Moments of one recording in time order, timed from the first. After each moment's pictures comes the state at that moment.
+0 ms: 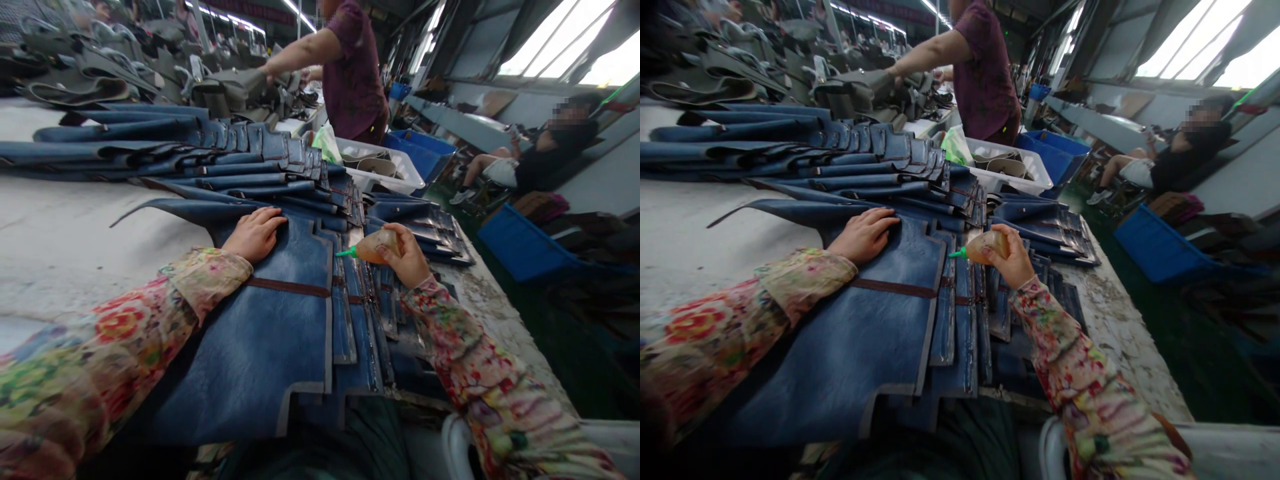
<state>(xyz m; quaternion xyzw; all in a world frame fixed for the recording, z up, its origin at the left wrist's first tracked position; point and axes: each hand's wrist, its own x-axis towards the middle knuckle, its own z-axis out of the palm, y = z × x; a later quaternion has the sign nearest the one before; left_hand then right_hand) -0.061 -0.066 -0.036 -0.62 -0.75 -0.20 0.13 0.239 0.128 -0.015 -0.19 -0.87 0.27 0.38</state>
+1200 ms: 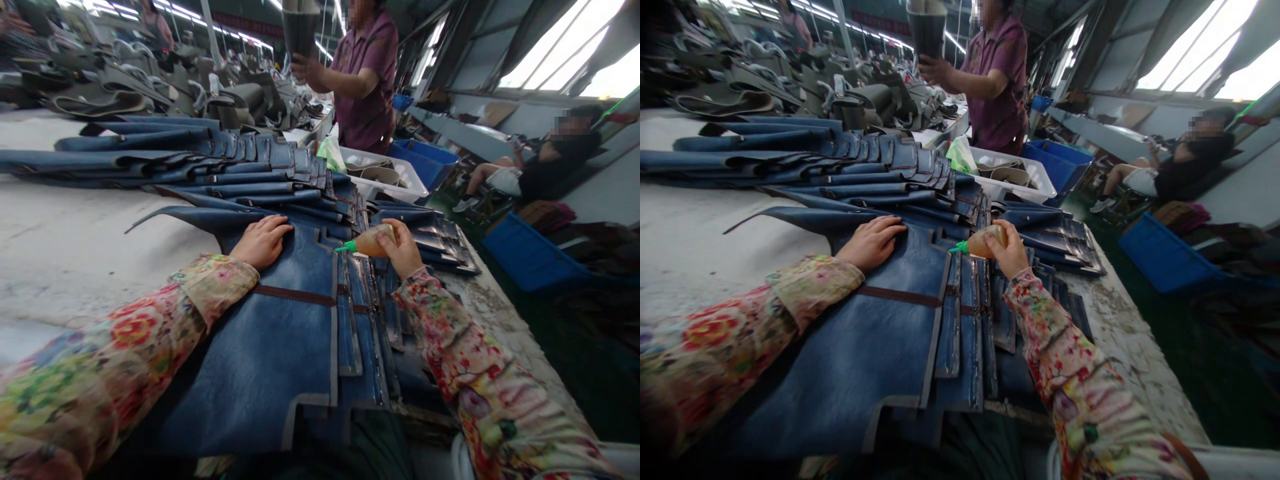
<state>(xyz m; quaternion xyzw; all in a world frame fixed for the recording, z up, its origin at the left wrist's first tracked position) -0.062 -0.067 -0.037 -0.62 -0.75 -0.20 0.14 0.200 0.141 -0.007 -0.25 -0.81 0.32 0.42</state>
